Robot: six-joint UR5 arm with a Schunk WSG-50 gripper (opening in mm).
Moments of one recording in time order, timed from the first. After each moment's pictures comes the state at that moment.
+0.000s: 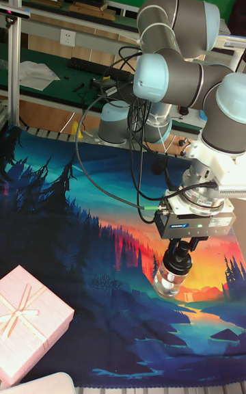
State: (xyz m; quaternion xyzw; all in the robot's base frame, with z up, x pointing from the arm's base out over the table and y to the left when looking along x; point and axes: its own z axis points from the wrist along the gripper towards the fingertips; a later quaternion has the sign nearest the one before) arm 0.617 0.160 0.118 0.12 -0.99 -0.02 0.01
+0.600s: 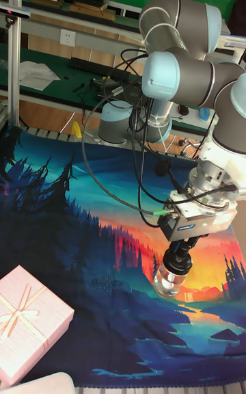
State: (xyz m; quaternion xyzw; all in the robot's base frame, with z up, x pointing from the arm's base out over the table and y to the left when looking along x) arm 0.617 0.162 0.125 0.23 -0.97 -0.01 0.02
